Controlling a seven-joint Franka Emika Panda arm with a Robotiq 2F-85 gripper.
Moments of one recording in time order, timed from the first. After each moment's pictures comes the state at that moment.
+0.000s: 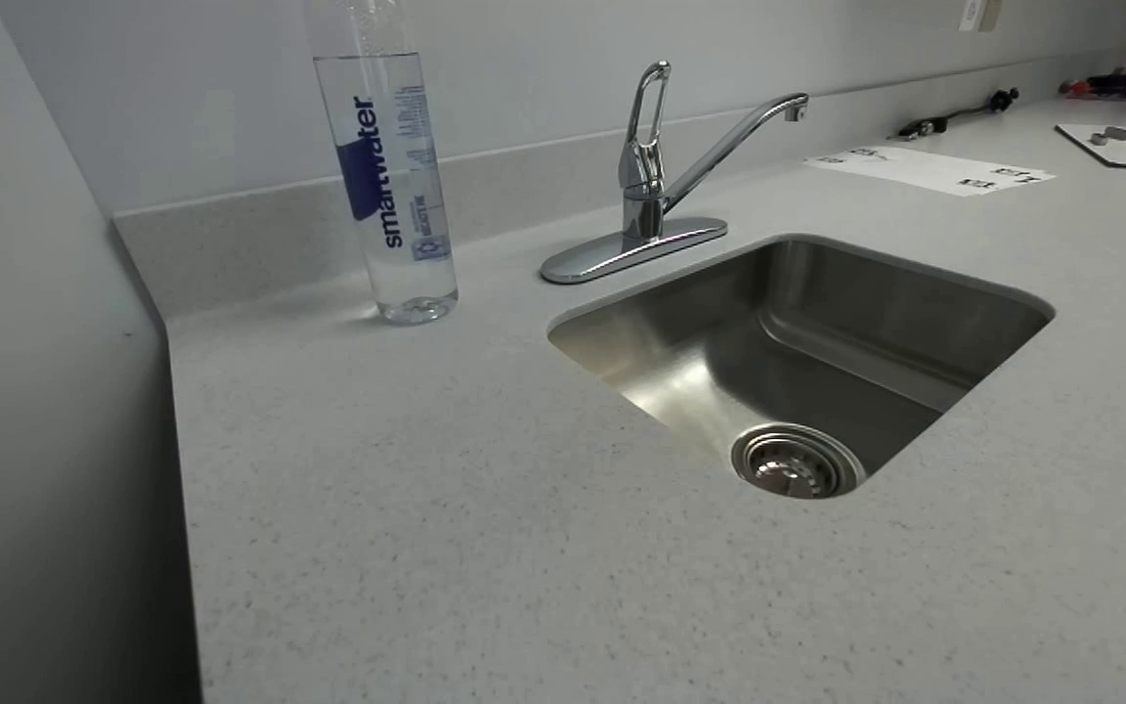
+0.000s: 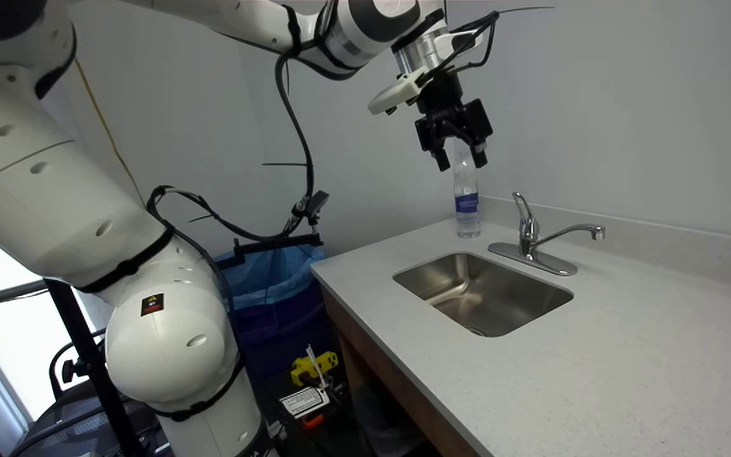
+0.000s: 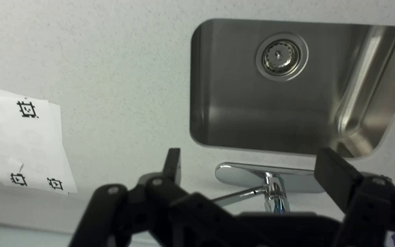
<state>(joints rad) -0.02 -0.40 0.10 -2.20 -0.12 2.04 0.13</state>
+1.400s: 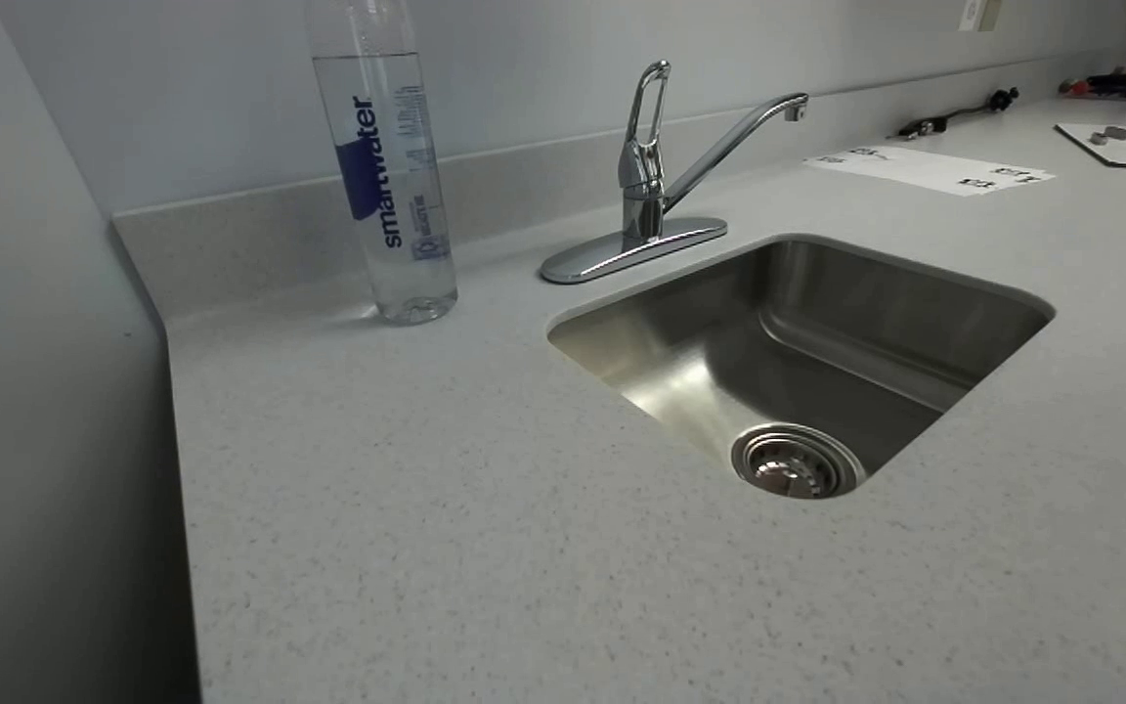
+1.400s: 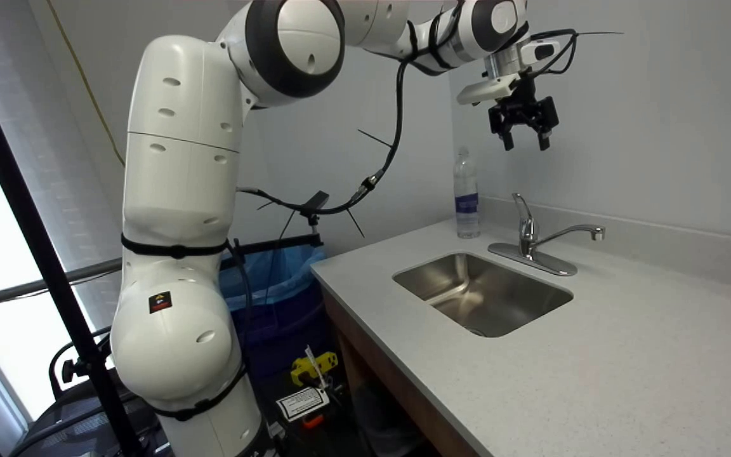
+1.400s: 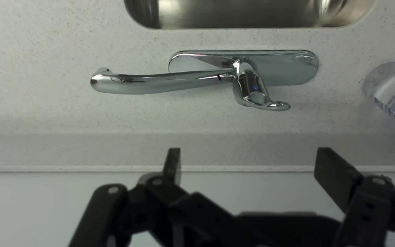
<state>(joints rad) 0.04 0.37 0.09 -1.33 -0.11 1.97 0.21</state>
